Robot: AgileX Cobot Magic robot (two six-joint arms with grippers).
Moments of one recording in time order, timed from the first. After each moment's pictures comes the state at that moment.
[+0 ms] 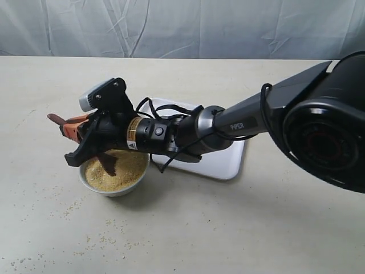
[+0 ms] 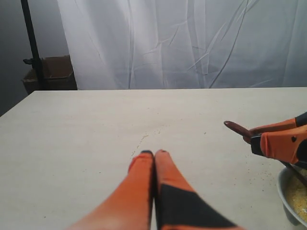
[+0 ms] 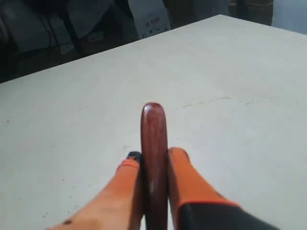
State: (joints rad) left arm 0.01 0.01 0.00 0.07 0.21 -0.03; right arm 0.82 2.31 -1.36 -0.63 -0.76 0.56
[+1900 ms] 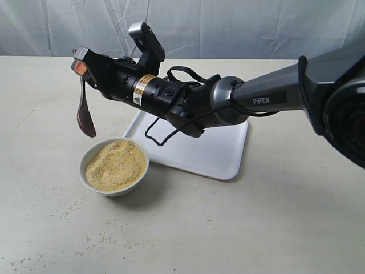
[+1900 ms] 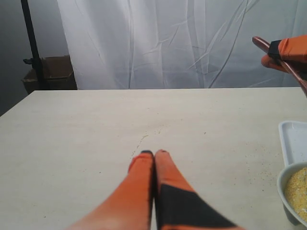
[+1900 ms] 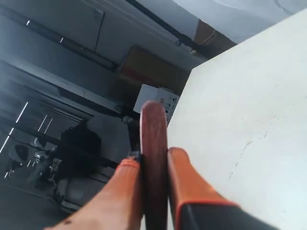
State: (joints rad) left arm 0.01 0.01 0.00 0.07 0.21 -0.03; right arm 0.77 2.21 -1.39 -0.35 -0.73 1.28
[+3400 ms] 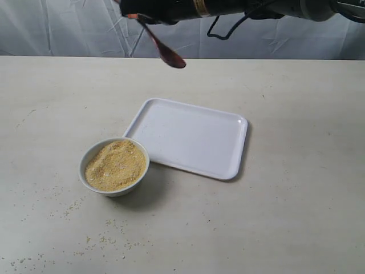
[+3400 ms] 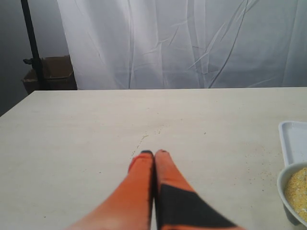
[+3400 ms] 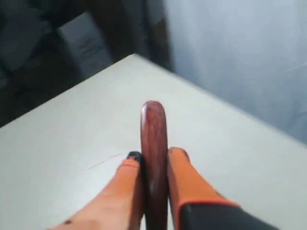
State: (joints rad) left arm 0.01 0.01 0.00 0.07 0.21 -0.03; right arm 0.49 2.01 -1.67 -1.75 -0.48 1.83
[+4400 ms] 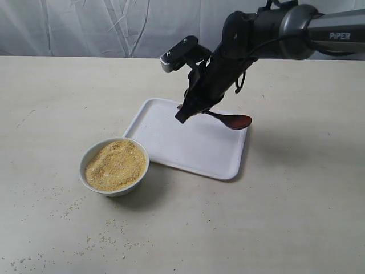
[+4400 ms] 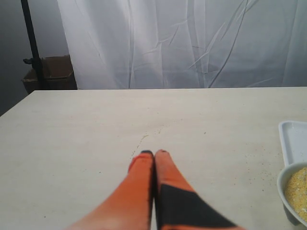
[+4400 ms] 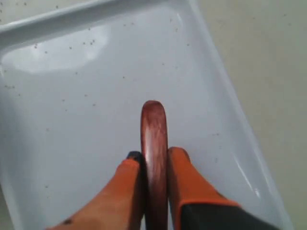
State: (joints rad) left arm 0.01 0.01 0.00 0.07 0.21 -0.03; right arm 0.52 2.09 -1.51 0.26 0.64 -0.66
